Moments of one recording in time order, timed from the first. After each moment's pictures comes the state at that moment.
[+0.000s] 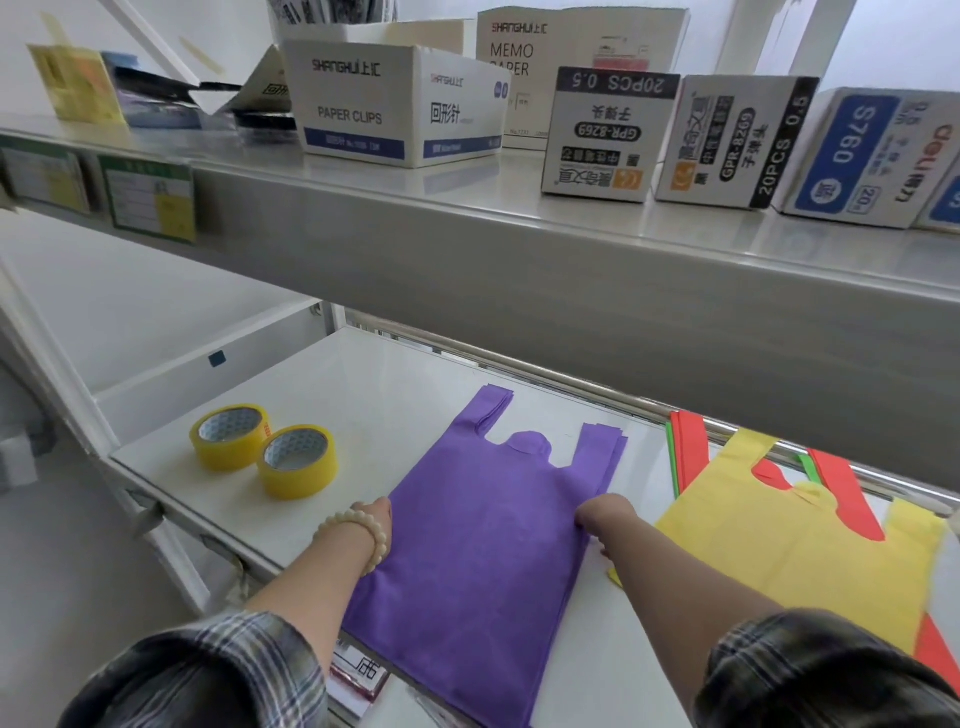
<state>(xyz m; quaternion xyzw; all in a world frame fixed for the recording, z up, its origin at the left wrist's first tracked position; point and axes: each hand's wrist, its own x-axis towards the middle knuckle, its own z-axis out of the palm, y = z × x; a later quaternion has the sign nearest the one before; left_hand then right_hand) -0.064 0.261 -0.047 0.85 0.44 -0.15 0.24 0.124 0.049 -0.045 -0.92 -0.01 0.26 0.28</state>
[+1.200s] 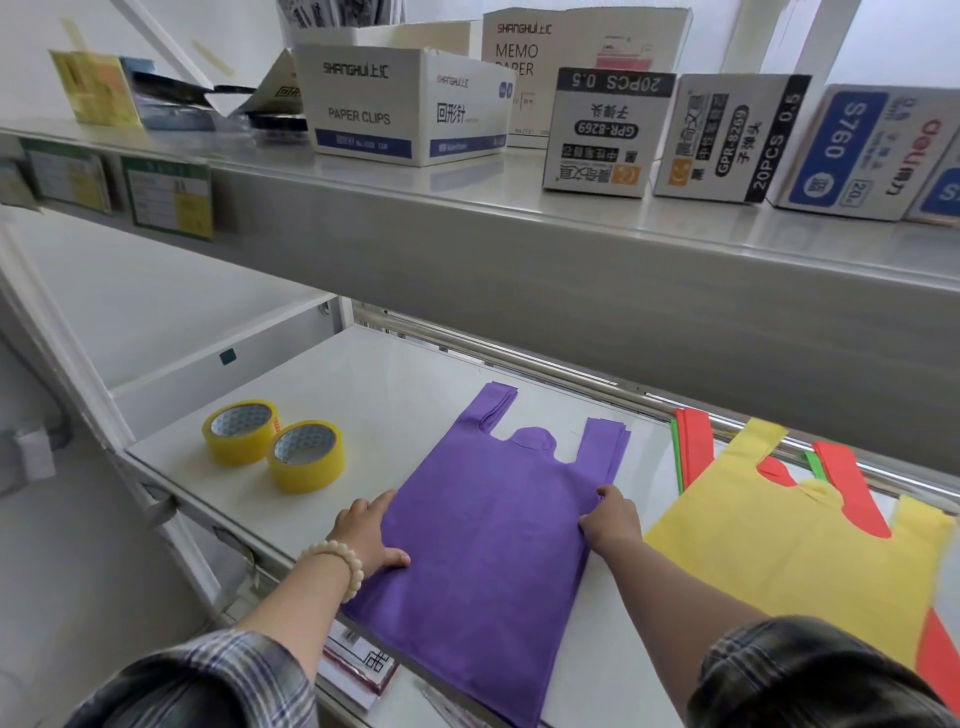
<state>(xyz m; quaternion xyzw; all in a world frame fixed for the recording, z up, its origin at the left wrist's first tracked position) -0.091 0.255 -0.058 0.90 0.37 -0.07 0.24 0.119 0.044 -0.071 -0.92 -0.06 0.17 0.34</state>
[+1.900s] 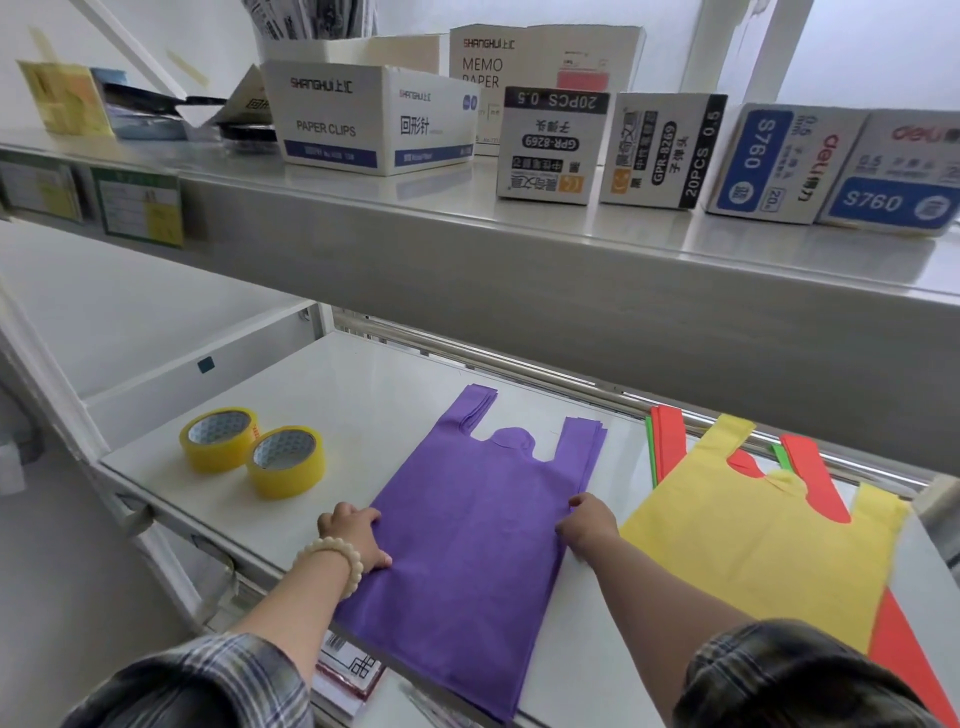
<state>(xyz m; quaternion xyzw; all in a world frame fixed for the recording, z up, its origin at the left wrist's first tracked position) -0.079 0.243 -0.057 0.88 0.42 -0.09 0.20 0.107 0.035 -0.060 -0.92 -0.07 0.21 0.34</state>
